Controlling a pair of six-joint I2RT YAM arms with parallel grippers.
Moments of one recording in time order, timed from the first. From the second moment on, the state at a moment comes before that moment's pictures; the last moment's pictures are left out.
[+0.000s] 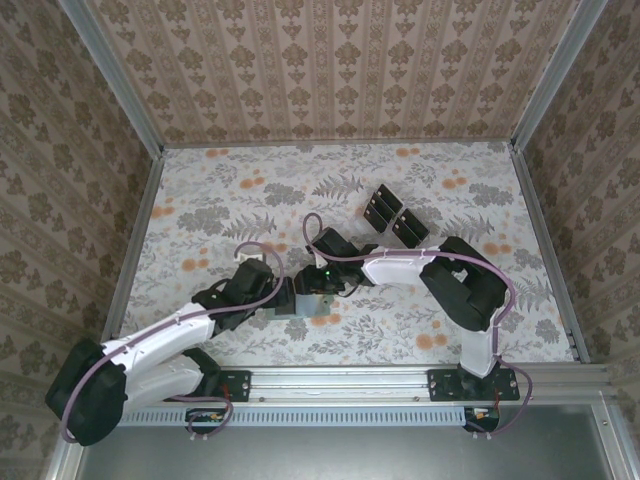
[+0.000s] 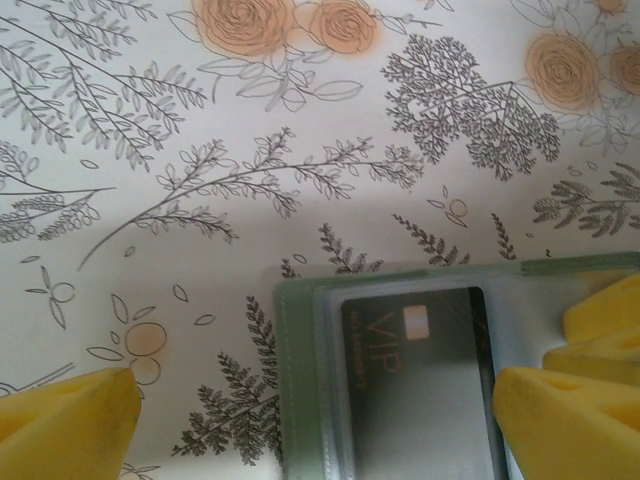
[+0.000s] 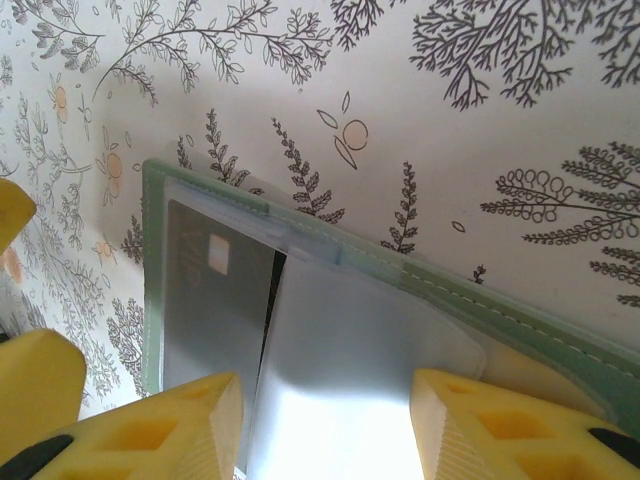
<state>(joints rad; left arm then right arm) -0.75 1.01 0.42 -0.31 -0.22 -0.64 0.82 1.91 1.08 -0.13 -0.35 0.74</state>
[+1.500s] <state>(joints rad) -0.94 1.12 0.33 -0.15 -0.33 -0.57 0.82 1.92 1.08 -0.06 -0.37 0.82</state>
